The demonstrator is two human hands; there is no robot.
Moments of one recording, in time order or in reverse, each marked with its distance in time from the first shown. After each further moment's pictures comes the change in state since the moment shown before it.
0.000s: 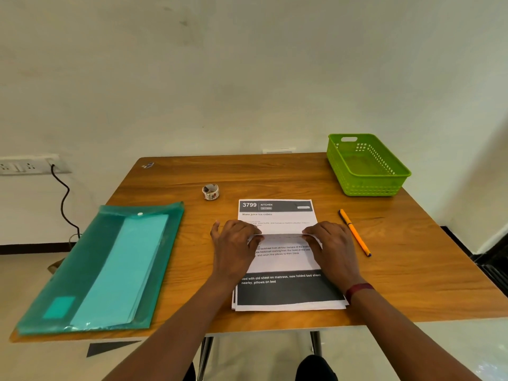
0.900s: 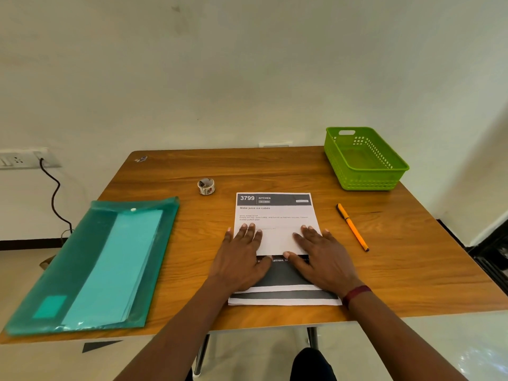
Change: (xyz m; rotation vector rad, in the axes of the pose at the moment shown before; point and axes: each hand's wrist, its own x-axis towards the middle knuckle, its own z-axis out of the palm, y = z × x) left_hand -0.013 -0.001 0.007 0.284 -0.679 0.072; right_hand -0.011 -0.016 -0.005 -0.214 -0.557 0.071
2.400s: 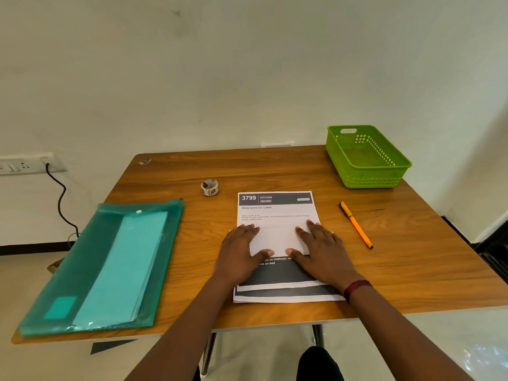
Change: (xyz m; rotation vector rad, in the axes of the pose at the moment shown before) left_hand 0.002 -0.010 0.003 -0.405 0.168 -0.130; right_hand 0.009 -0.011 0.002 0.090 -0.105 0.164
